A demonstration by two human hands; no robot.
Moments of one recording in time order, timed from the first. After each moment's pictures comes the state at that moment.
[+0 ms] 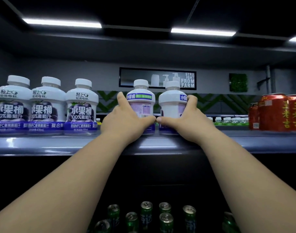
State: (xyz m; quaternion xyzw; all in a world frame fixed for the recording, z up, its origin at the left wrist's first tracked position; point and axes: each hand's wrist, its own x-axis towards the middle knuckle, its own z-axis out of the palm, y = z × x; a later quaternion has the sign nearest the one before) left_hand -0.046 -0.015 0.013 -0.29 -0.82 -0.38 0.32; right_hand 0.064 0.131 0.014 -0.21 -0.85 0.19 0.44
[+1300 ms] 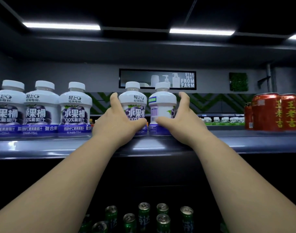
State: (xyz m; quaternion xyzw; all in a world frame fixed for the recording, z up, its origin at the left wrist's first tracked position) left_hand -0.045 -0.015 0.010 -0.29 -0.81 -0.38 0.34; right_hand 0.067 0.135 0.010 -0.16 -0.86 0.19 0.45
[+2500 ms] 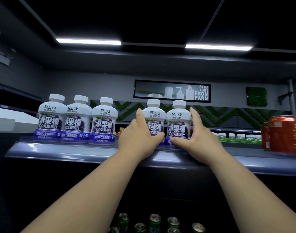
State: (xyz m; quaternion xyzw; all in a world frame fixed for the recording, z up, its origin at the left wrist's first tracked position) left_hand -0.039 -0.019 0.006 -0.28 -0.82 -0.33 0.38; right_hand 0.069 0.134 0.007 -0.14 -0.87 0.13 0.46
